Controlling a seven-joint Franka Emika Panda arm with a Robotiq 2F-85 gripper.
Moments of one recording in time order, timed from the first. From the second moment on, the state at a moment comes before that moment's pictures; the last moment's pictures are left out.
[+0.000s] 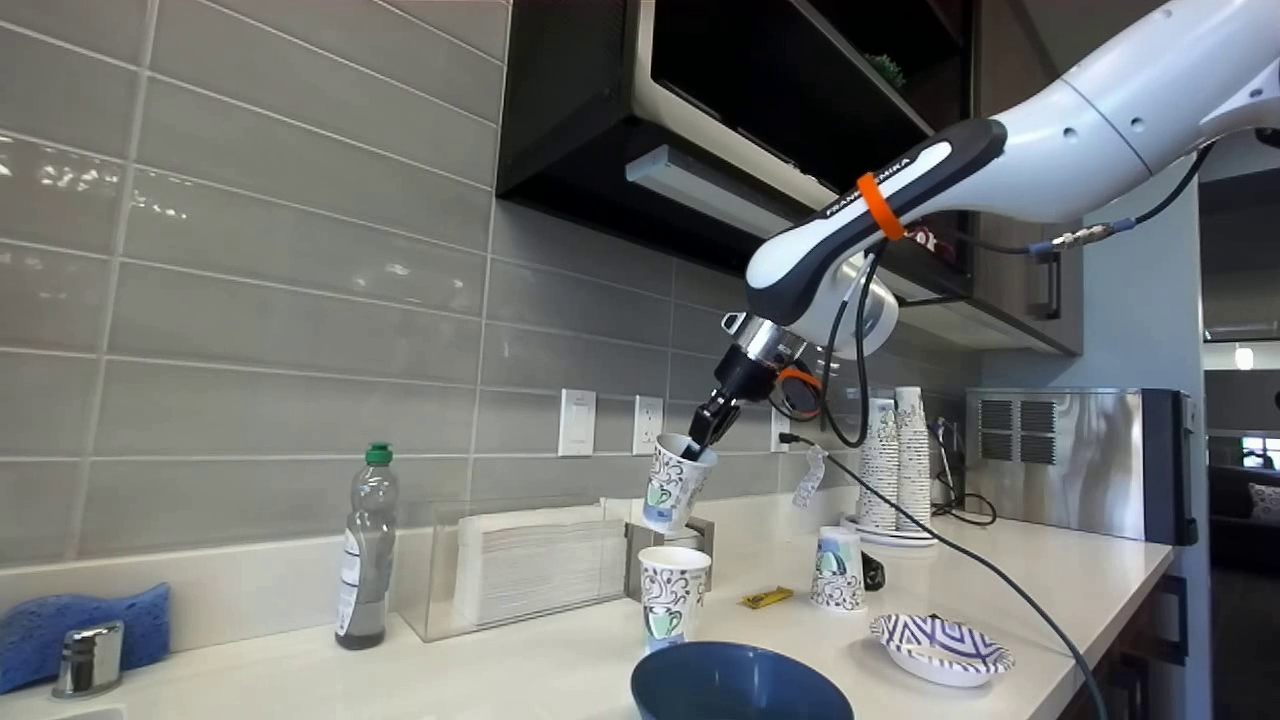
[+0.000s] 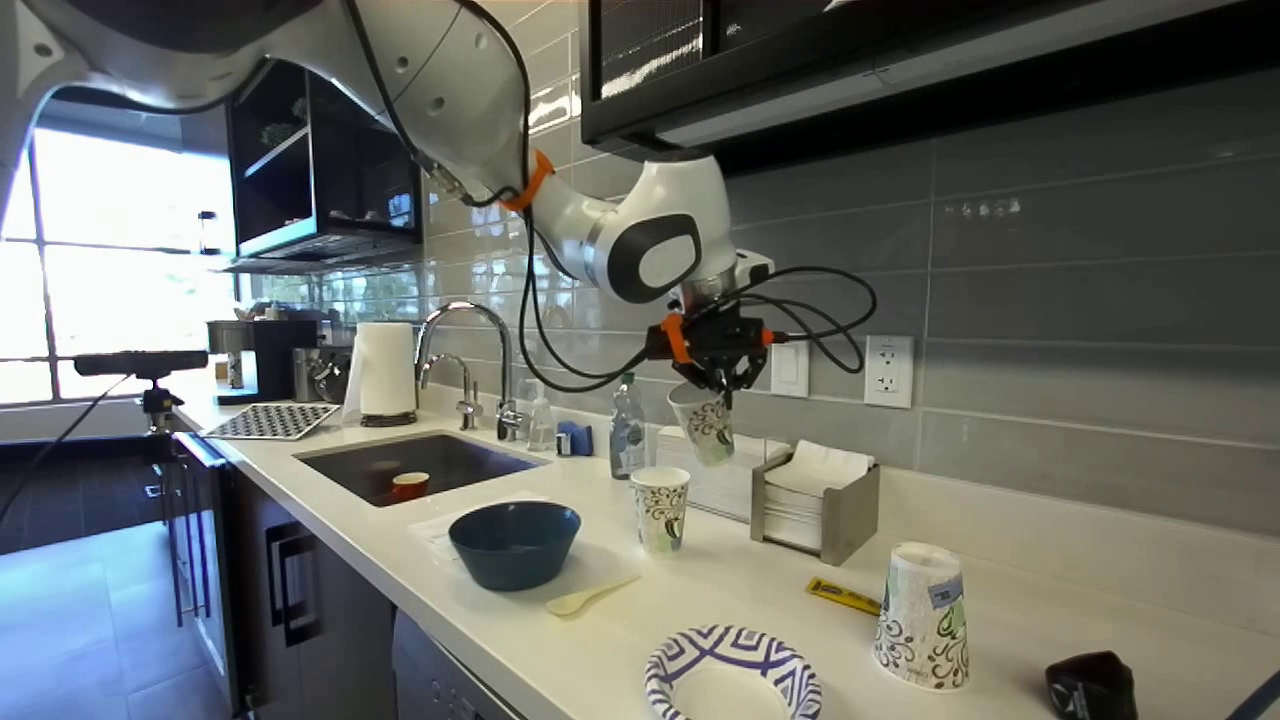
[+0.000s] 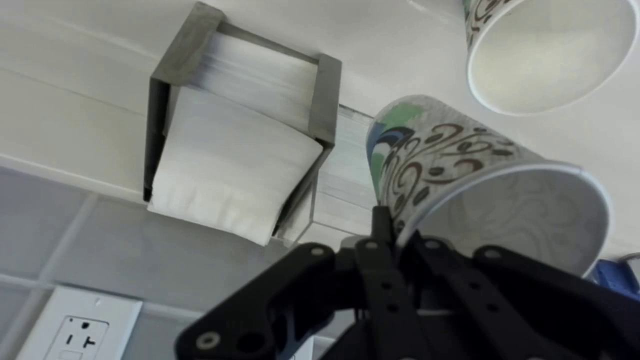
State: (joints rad) arm -0.17 0.23 0.12 -1.85 0.29 2.63 -0.69
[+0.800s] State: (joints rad) arm -0.14 0.20 0.17 -1.98 0.26 2.89 -0.90
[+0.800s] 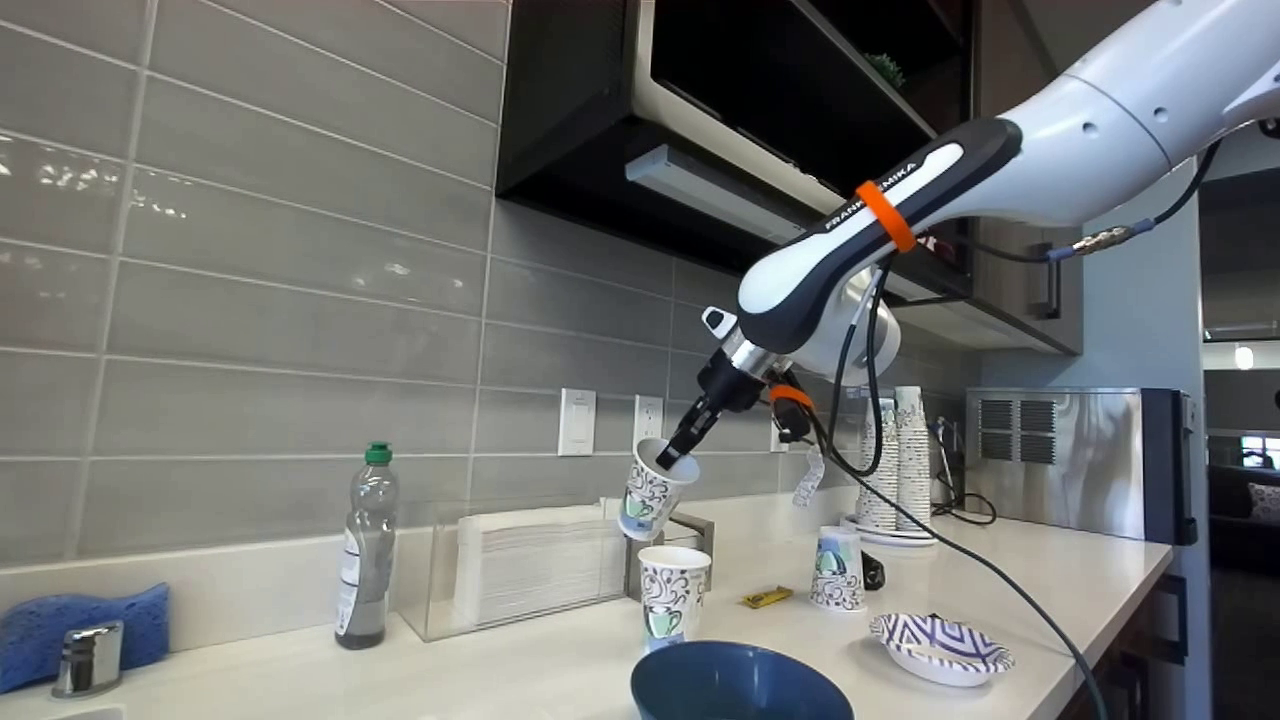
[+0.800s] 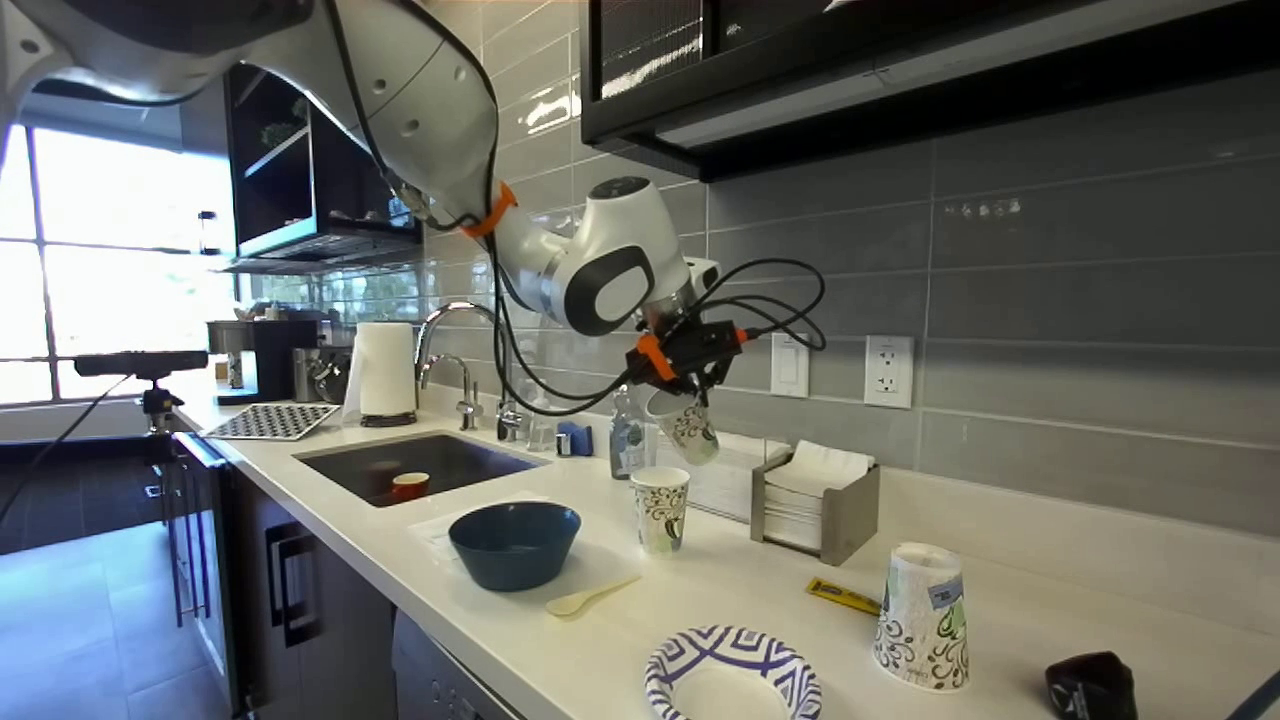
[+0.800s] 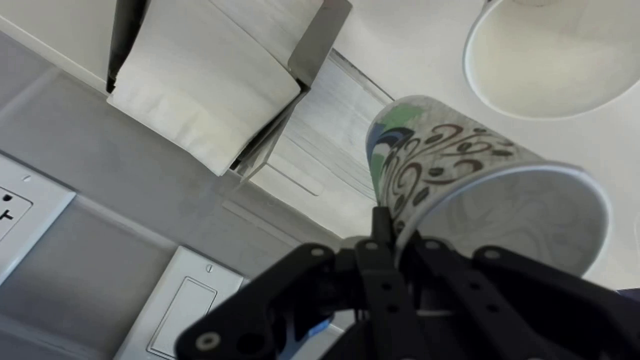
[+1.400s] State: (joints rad) arm -0.13 0.20 0.19 -2.01 0.25 2.92 -1.00
